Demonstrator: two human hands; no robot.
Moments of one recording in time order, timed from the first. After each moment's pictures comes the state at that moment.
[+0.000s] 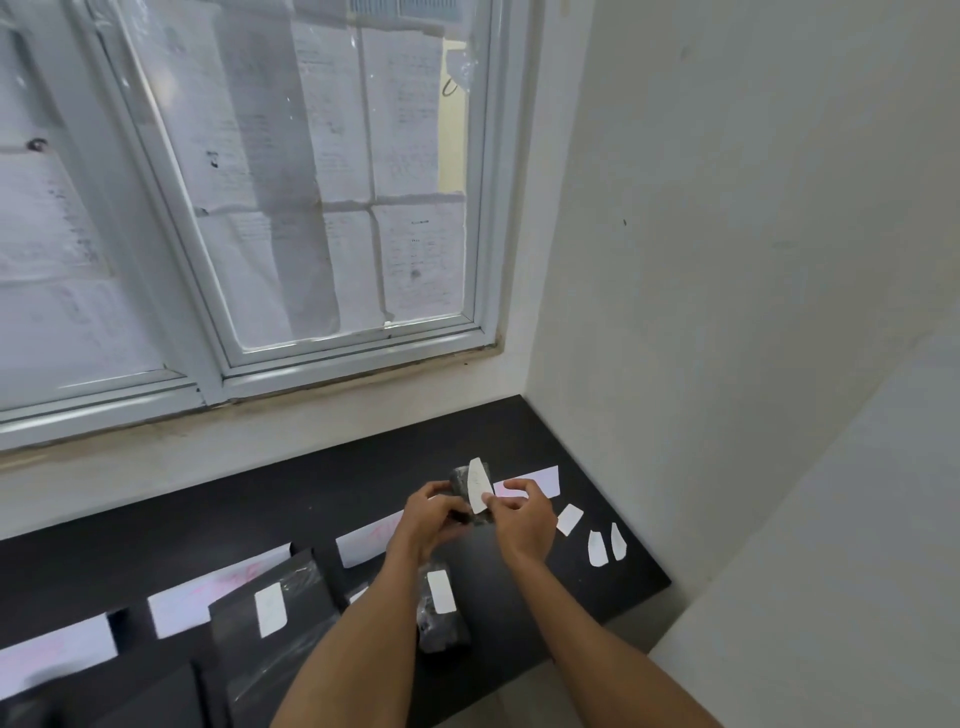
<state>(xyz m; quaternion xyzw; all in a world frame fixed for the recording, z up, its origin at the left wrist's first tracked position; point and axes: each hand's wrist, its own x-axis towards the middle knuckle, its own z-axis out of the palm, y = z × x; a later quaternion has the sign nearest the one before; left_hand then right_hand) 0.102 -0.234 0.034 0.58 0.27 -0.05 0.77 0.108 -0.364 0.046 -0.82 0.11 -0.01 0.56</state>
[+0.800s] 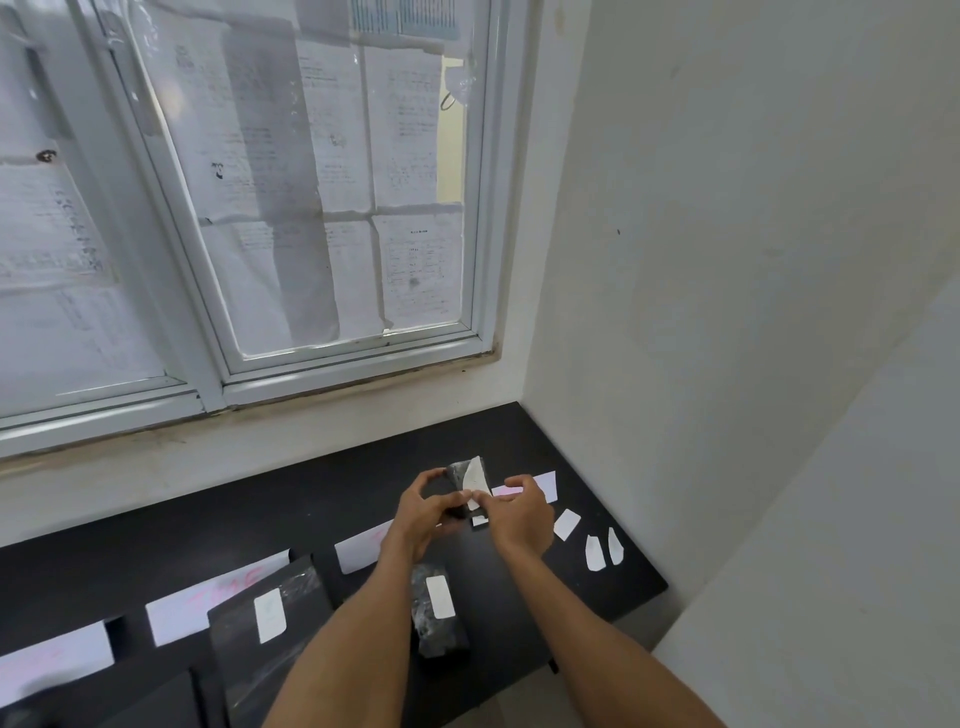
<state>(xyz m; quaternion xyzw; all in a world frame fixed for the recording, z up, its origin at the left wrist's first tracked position) 0.097 -0.226 0.040 0.57 0.21 -0.02 0.79 0.113 -0.356 0.058 -0.87 0.13 -0.02 0.48</state>
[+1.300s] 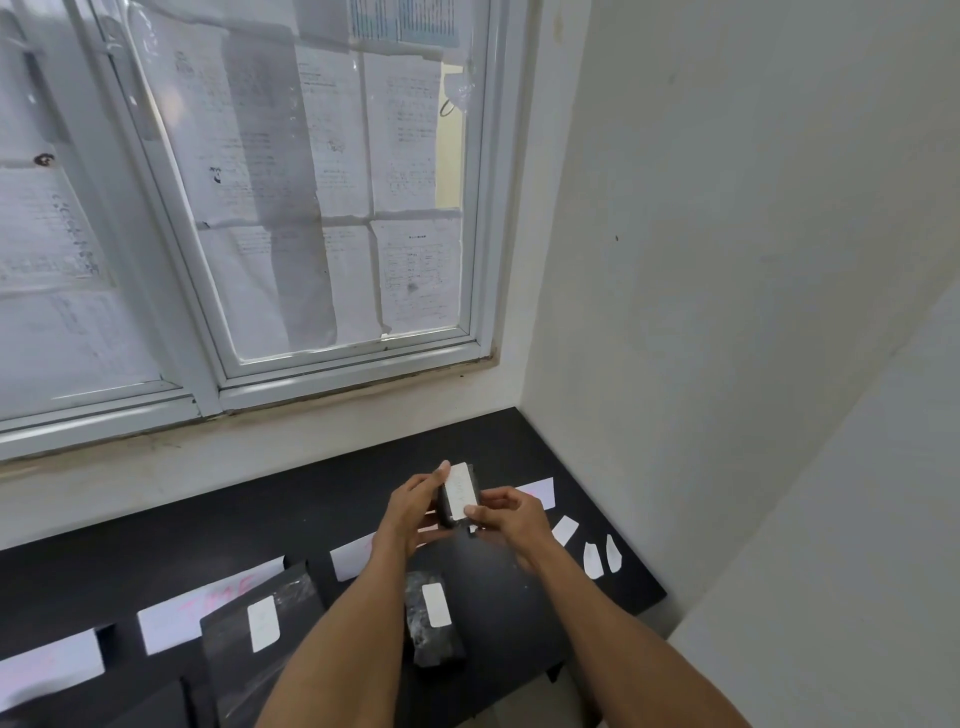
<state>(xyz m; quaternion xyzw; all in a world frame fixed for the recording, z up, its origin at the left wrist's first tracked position) 0.113 -0.215 0.041 0.60 0.26 -0.05 0.76 0.138 -0.380 0.040 -0.70 0.03 0.21 0.68</state>
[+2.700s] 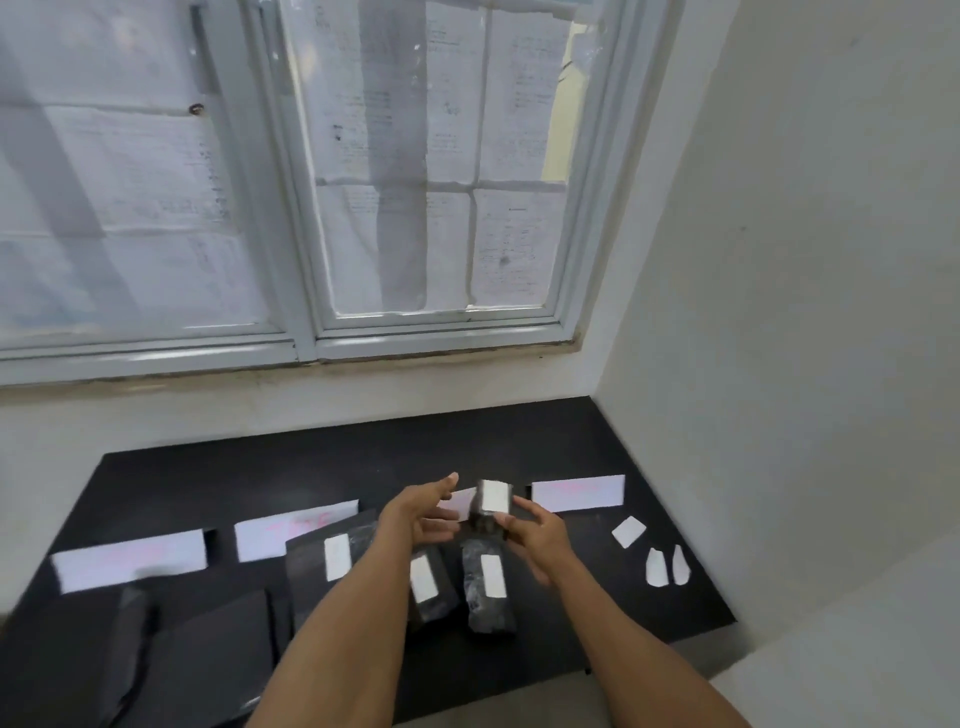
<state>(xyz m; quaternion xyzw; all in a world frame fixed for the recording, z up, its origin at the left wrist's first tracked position) 0.063 -0.138 0.023 0.56 0.39 -0.14 0.72 0.109 -0.327 -0.003 -0.64 0.02 0.30 0.71</state>
